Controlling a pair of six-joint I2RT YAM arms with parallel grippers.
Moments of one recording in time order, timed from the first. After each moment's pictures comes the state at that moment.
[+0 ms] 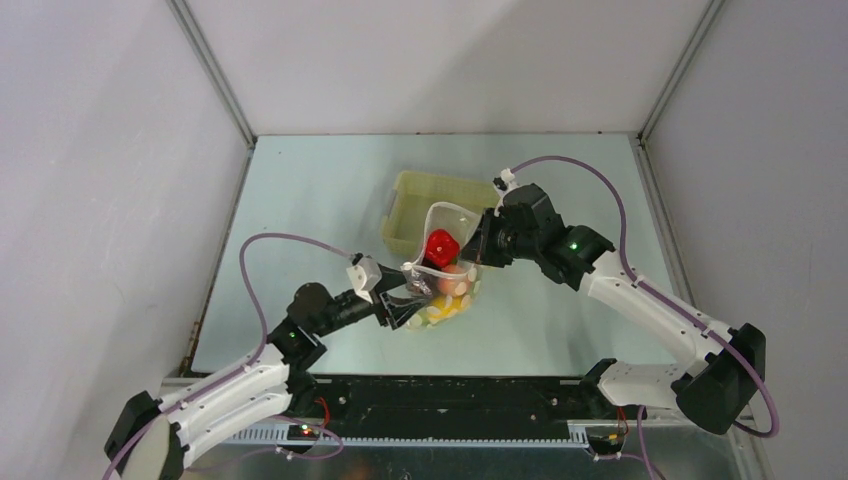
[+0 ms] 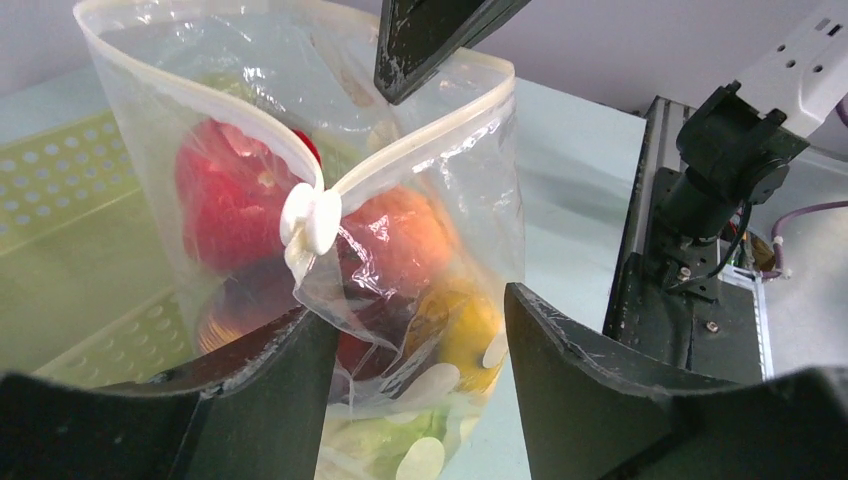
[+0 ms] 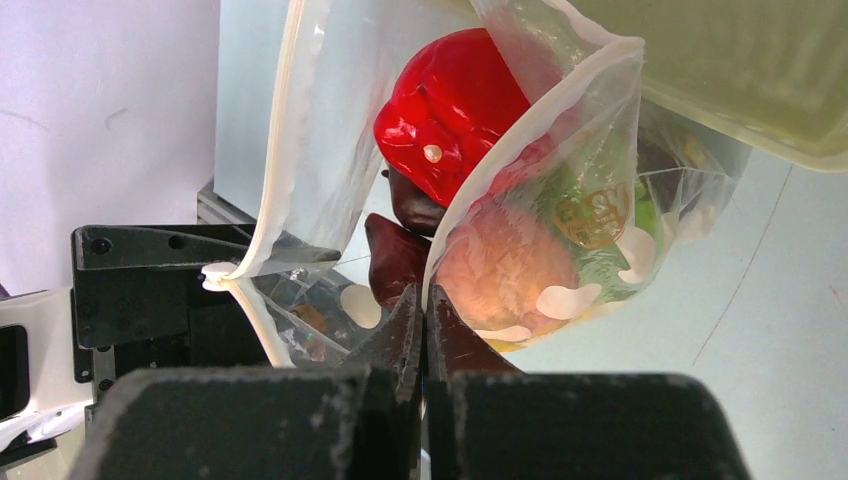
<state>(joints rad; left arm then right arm) -0.74 0.70 0.23 0.52 0.39 -0.14 0.72 1.22 1.13 -0.53 -0.15 0.78</state>
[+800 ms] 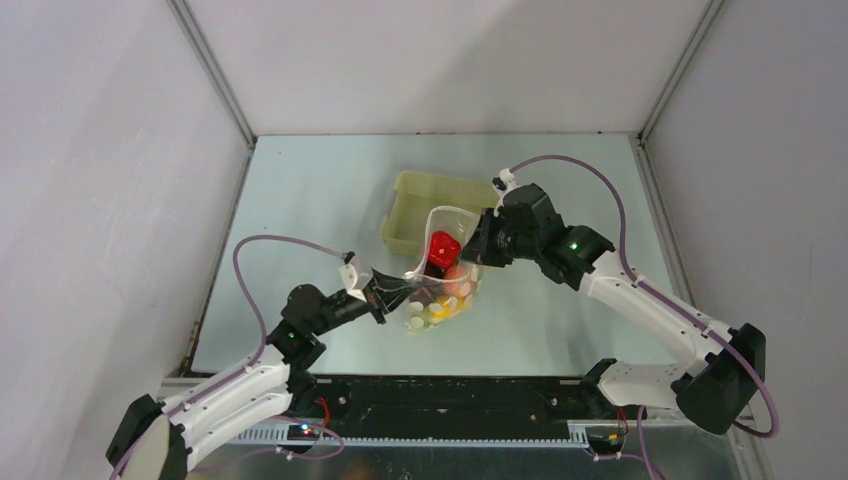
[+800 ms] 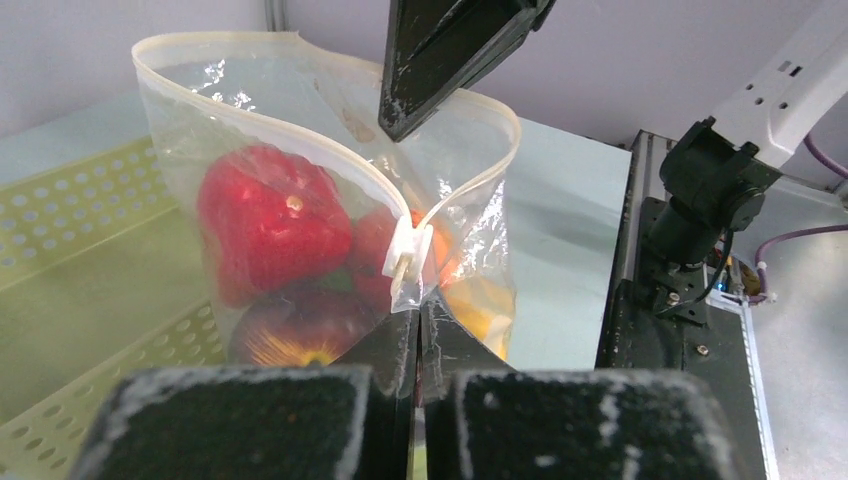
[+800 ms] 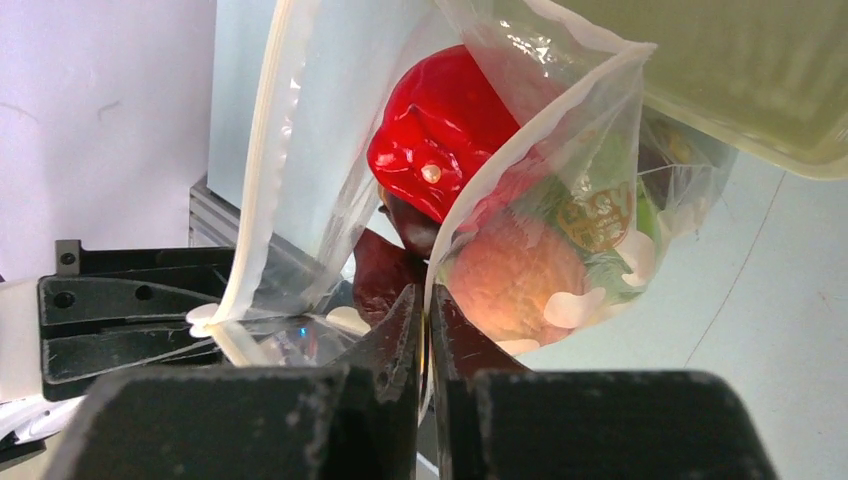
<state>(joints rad) -0.70 0.71 0.20 0.64 0.44 -0.18 0.72 1.22 1.13 -0.53 -0.16 0.78</state>
